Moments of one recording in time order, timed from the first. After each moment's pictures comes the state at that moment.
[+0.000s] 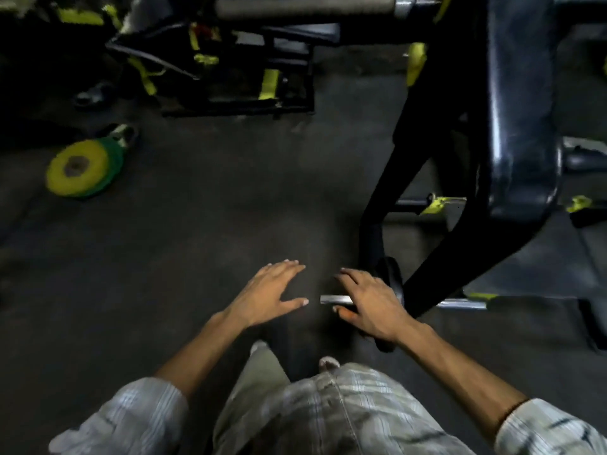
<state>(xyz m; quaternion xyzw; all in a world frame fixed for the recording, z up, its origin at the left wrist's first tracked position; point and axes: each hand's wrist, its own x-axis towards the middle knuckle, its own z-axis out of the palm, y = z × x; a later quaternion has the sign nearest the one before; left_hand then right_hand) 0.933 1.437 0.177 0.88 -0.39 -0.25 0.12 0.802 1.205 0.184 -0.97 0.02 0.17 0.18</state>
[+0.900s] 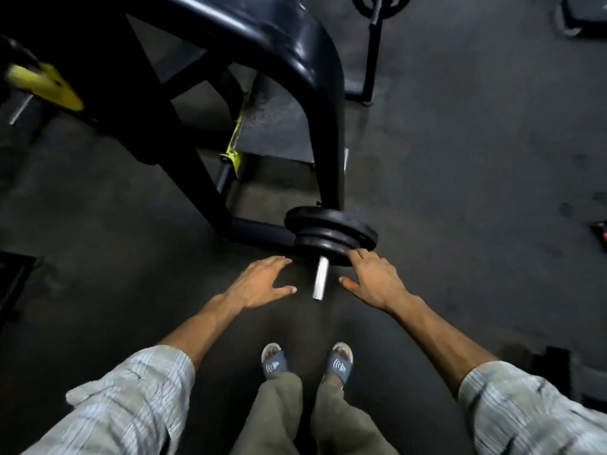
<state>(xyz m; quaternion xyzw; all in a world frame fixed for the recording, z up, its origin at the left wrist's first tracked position) 1.095 1.242 0.069 0.45 -0.82 -0.33 -0.14 0.830 1.321 0.083 -0.65 0.69 0.06 0.30</state>
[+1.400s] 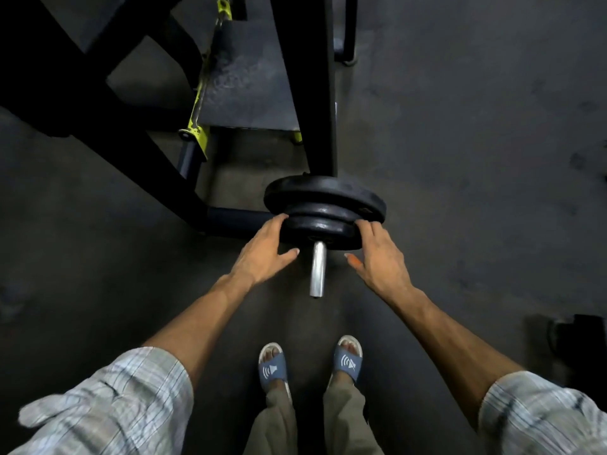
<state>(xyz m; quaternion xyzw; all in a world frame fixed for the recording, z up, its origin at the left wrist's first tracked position) 1.054 1.194 -0.076 0.50 -0.78 -0.37 -0.03 0.825 1.316 -0.065 -0.56 0.78 -0.09 0.24</state>
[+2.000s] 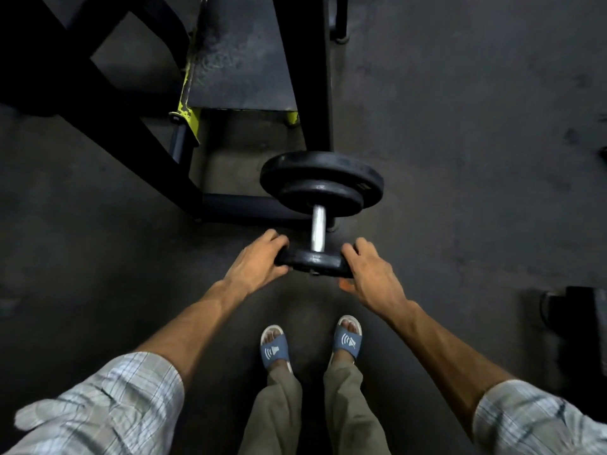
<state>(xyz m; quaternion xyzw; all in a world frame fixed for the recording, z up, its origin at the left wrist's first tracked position) 1.083 1.234 -0.092 0.41 -0.85 -0.32 -0.10 0.862 1.373 -0.080 -0.61 0.74 -0.02 0.28</state>
